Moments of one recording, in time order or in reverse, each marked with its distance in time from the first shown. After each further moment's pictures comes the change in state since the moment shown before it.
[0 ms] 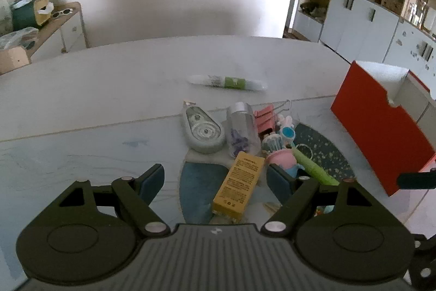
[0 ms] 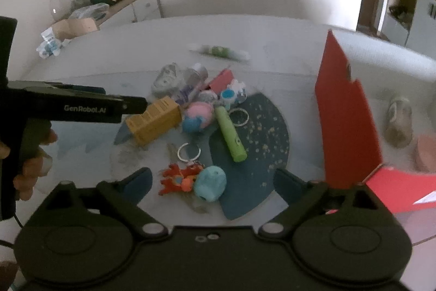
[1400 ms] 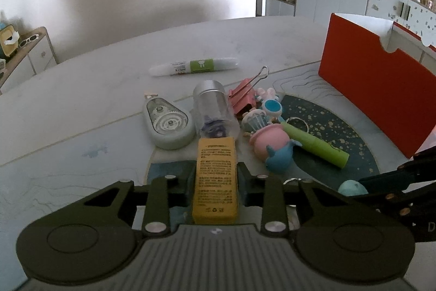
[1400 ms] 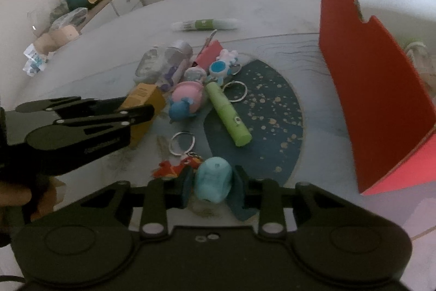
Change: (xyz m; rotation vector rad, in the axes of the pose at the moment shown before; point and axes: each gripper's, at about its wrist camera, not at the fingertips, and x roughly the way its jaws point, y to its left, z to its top) left arm 0.047 -0.027 -0.022 0.193 -0.008 -0.032; right arm 0.042 -0.017 -0.004 0.166 0.077 0.047
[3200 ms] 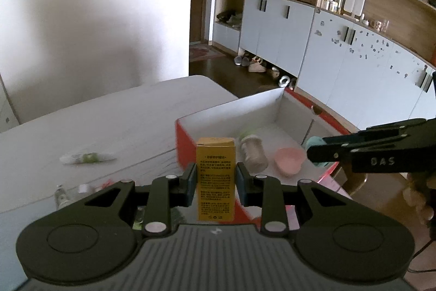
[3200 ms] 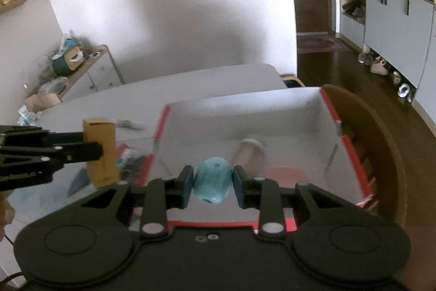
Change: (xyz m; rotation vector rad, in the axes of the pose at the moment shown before) left arm -0.107 -0.167 0.125 0.029 -0.078 -0.206; right arm -0.171 -0.183 0.053 0.003 -0.225 -0.058
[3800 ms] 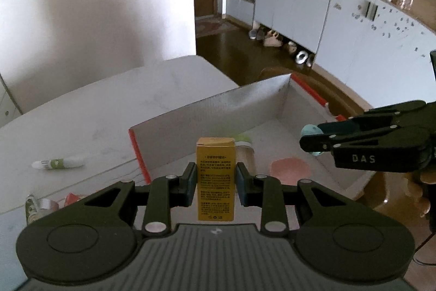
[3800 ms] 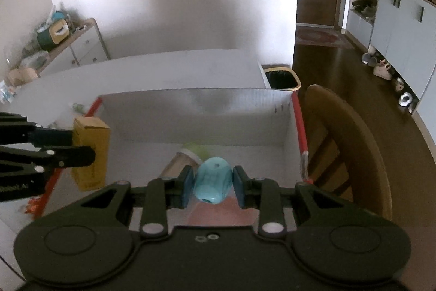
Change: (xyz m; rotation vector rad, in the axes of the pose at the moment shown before) left arm 0.110 -0.057 0.037 -0.004 0.136 0.098; right arm 0.075 -0.073 0.031 -0.112 0.096 -0.014
